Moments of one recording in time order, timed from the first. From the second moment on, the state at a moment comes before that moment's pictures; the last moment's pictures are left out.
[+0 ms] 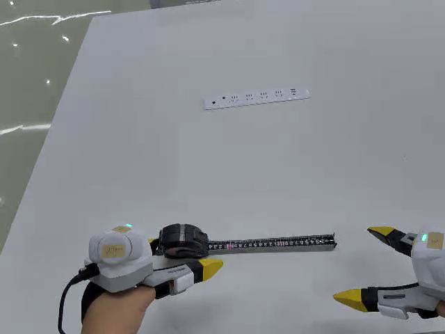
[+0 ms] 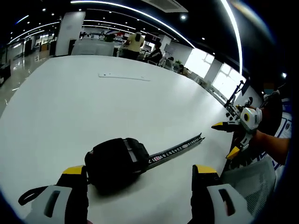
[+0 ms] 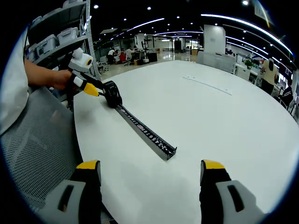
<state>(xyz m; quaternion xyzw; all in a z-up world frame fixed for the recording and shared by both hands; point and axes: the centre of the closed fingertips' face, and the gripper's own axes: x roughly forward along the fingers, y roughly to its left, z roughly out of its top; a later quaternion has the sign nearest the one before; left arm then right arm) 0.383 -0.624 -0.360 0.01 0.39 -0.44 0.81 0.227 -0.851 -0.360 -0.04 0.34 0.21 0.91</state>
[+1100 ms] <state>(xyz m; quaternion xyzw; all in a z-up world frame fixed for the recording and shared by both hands) 0.397 -0.627 -0.367 0.01 0.38 -0.36 0.85 0.262 -0.846 -0.371 -0.06 0.31 0.27 0.91</state>
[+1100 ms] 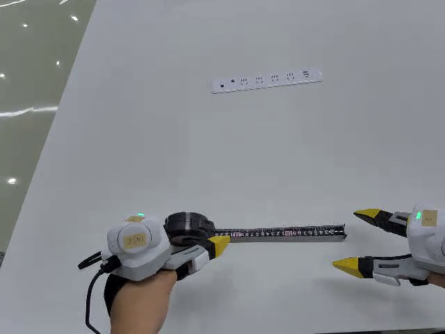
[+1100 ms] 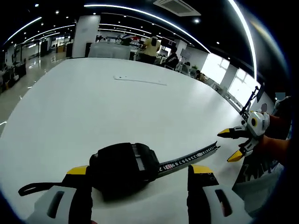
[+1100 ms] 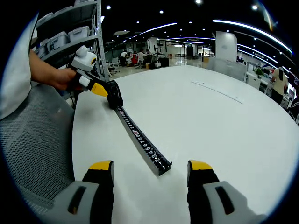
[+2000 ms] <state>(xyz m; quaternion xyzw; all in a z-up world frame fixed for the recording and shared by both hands) 0.408 -0.618 -0.374 0.02 0.38 -0.31 0.87 0.277 -0.848 -0.387 -0.08 0.32 0.33 0.89</state>
